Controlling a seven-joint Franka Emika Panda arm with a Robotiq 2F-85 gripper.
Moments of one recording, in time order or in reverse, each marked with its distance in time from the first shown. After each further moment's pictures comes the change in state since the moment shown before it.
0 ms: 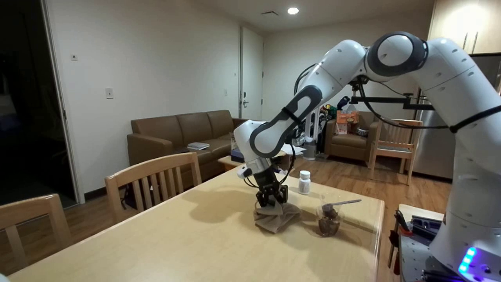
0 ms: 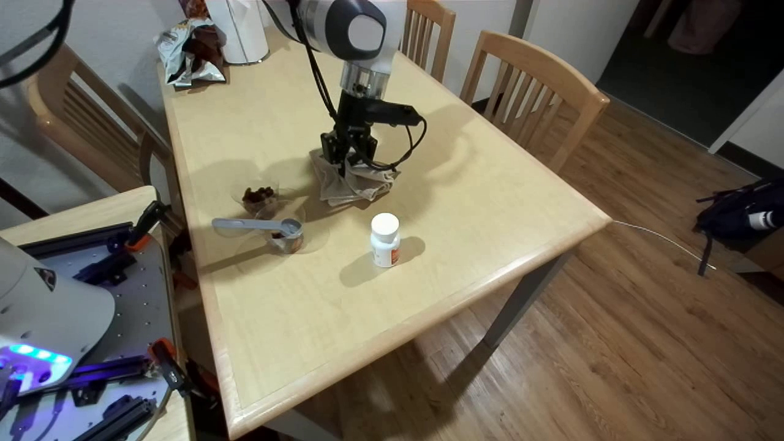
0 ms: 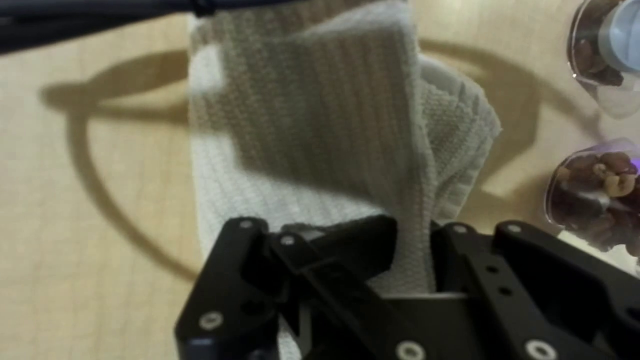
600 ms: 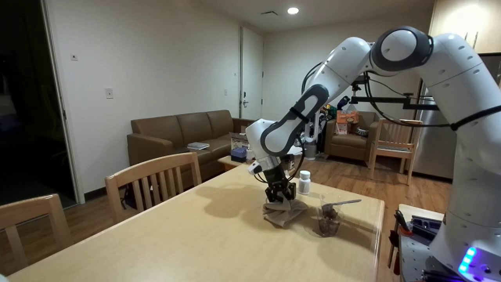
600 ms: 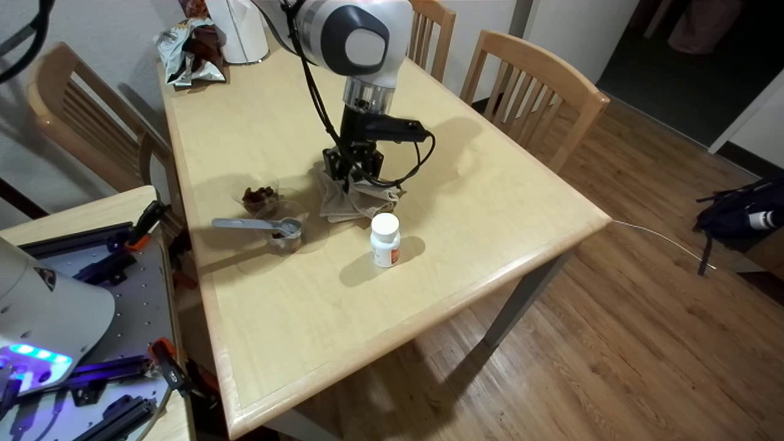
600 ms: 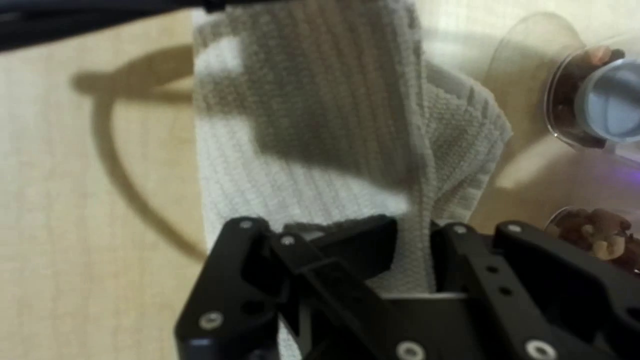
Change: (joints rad) arm -0.034 -0.060 -0.050 -0.109 -0.003 0.083 0.004
